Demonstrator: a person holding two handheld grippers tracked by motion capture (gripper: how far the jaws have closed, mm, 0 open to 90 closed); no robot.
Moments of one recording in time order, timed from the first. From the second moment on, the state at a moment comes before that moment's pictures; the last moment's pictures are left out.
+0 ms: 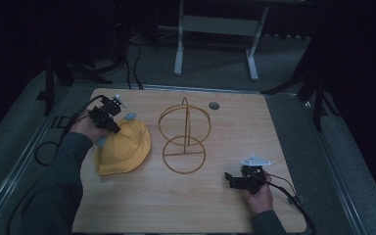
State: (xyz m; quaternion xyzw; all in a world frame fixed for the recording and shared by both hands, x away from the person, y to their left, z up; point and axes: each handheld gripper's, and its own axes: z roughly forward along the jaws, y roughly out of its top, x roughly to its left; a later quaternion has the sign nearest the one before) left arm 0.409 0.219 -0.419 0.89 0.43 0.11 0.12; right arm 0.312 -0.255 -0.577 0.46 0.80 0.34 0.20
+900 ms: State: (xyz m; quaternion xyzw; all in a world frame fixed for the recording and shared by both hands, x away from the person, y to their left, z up) left arm 0.399 0.227 -0.398 0.89 0.42 0.12 0.14; right arm 0.312 -0.255 -0.577 0.46 0.80 0.34 0.20
